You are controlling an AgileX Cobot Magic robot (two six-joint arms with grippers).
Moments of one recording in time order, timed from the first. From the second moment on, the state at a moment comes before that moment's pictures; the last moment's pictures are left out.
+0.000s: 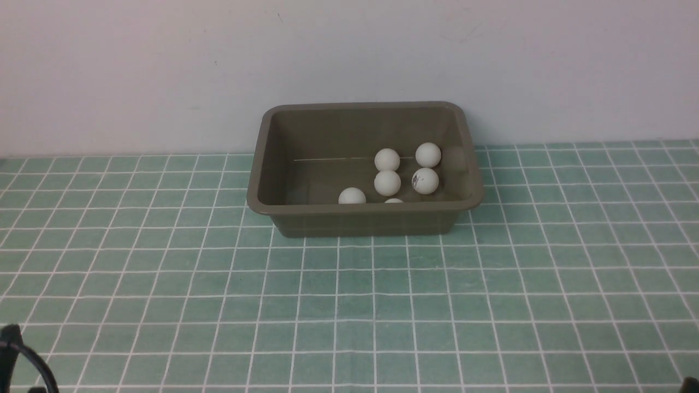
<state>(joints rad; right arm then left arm) 0.08 -0.01 0.01 0.13 0.44 -0.15 0.14 0.17 -0.08 -0.18 0.31 0.19</state>
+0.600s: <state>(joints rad) 0.08 -0.01 0.01 0.13 0.44 -0.15 0.14 -0.01 -0.01 -0.13 0.41 0.22</state>
